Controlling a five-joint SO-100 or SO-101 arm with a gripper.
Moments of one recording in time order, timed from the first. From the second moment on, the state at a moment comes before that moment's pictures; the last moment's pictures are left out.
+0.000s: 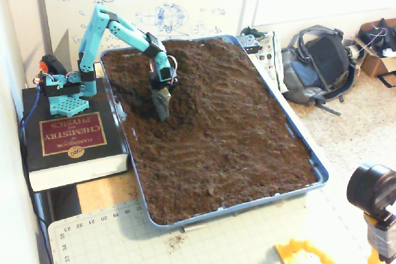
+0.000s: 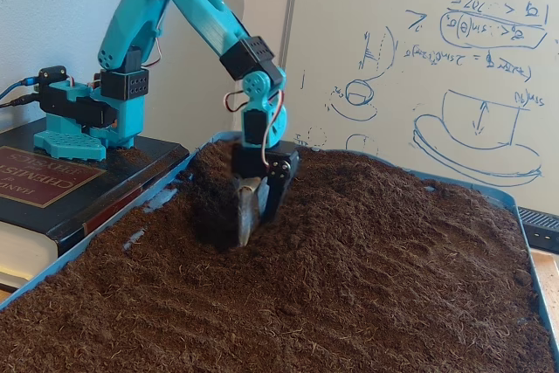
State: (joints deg) arm 2.8 65.1 107.2 32.8 -9.3
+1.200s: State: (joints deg) arm -1.8 95.1 100.5 85.6 -9.4
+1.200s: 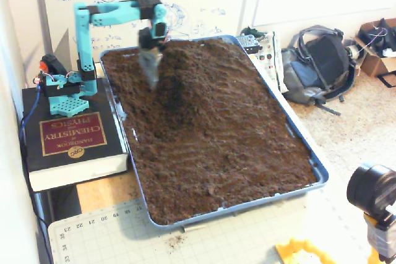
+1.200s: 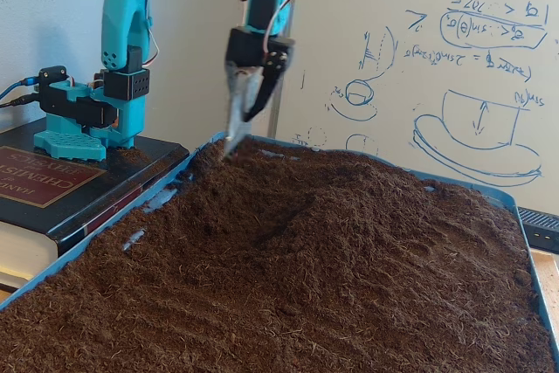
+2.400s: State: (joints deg) arm -4.9 68.7 111.2 30.5 -9.2
